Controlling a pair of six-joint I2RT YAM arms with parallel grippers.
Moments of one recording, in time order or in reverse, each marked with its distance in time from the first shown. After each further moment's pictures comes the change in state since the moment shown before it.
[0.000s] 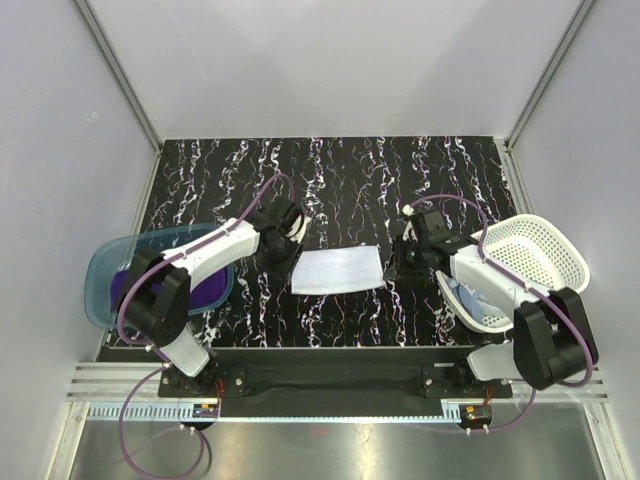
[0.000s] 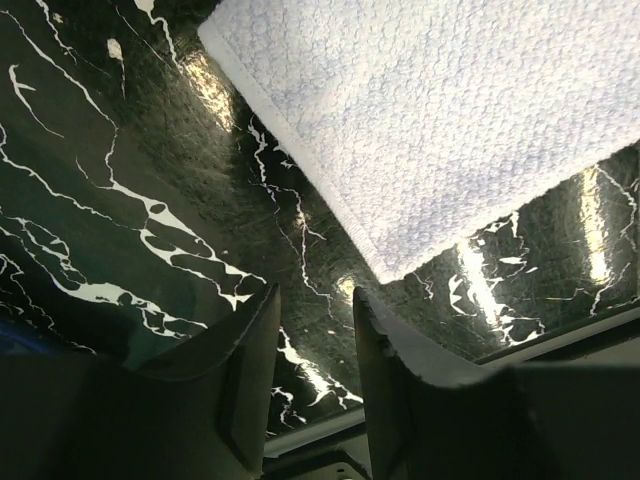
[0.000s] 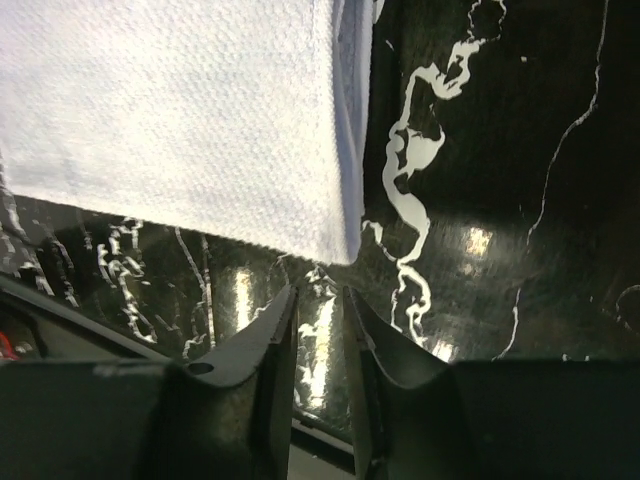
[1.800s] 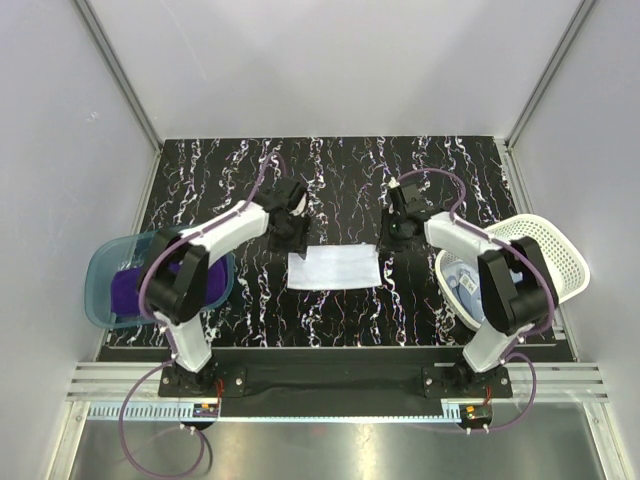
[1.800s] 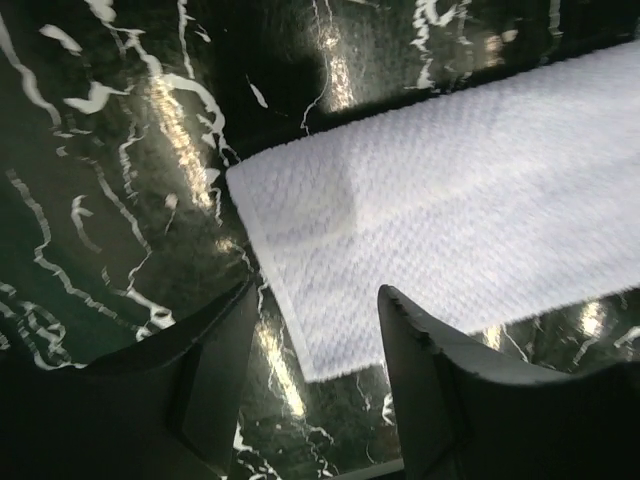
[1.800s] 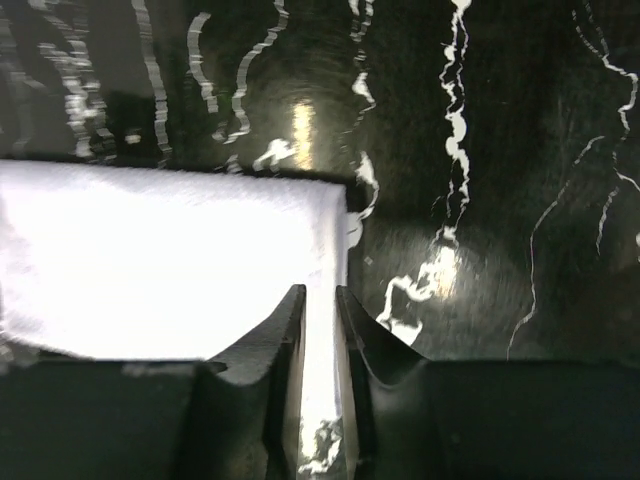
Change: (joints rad) left arm 0.057 0.190 0.174 0.103 -0.029 -0.224; right arm 0.018 0.333 0.278 0.062 0.178 0.041
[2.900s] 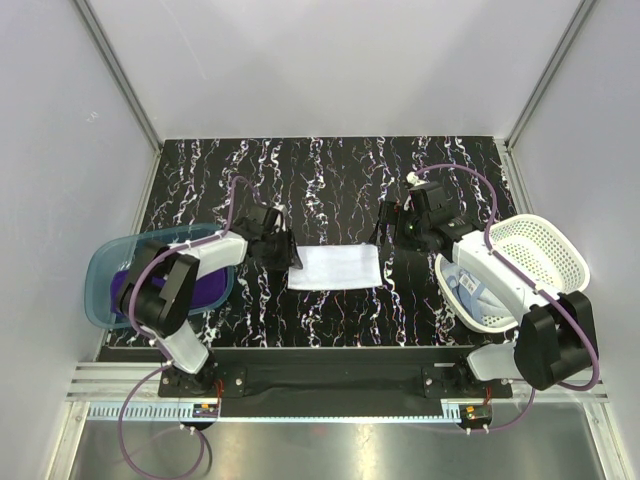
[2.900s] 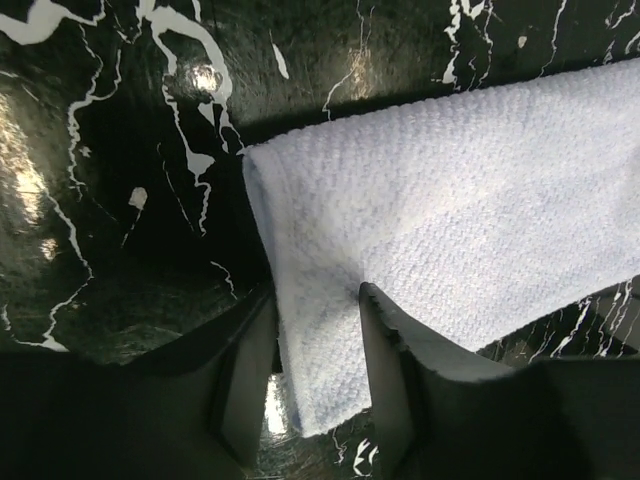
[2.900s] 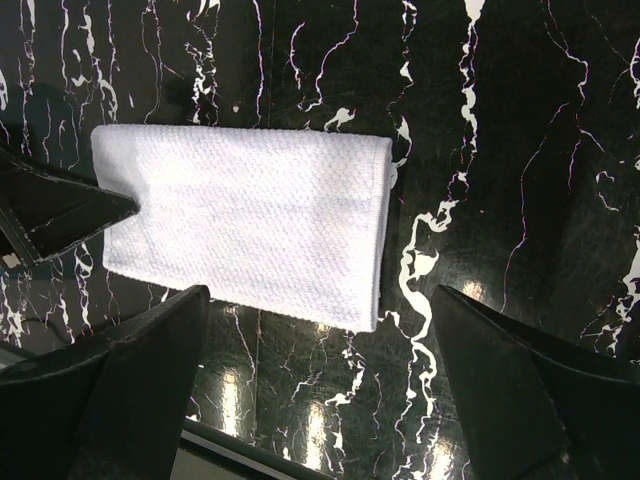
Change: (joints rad) left arm 0.098 -0.143 -0.418 0.476 0.209 -0.172; right arm 0.000 -0.354 -0.080 -0.069 -0.026 0.004
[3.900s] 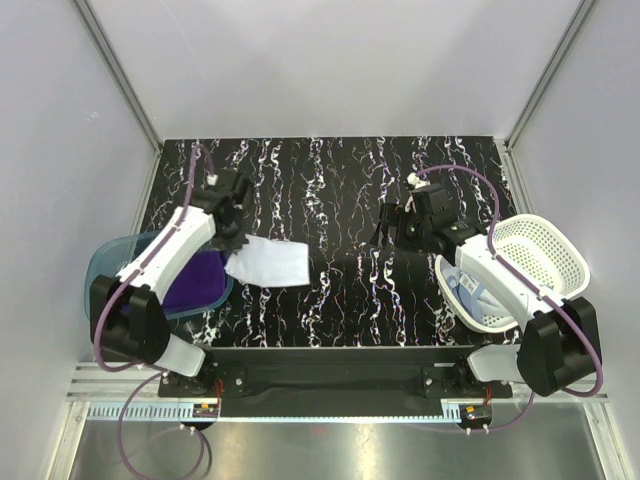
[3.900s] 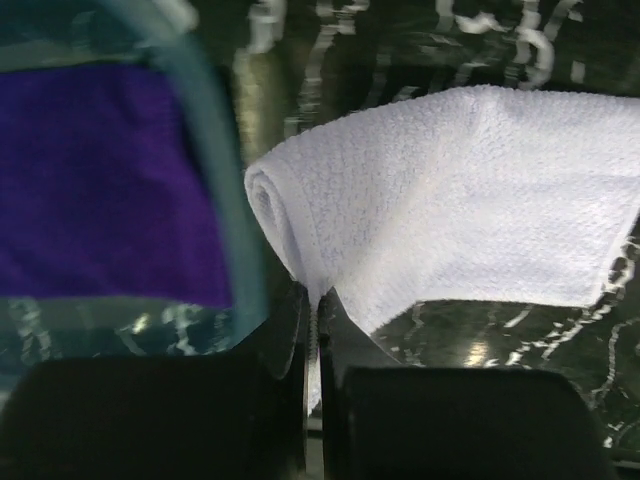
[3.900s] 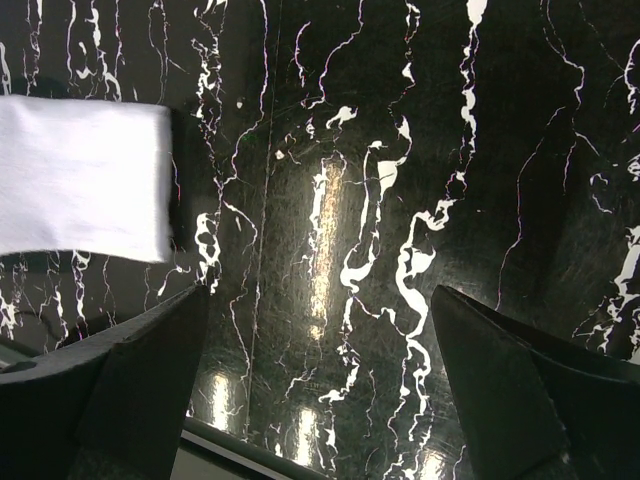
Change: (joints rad) left arm 0.082 -0.167 0.352 -0.745 -0.457 0.074; right arm 0.000 -0.034 -0.016 0.004 -0.002 -0.025
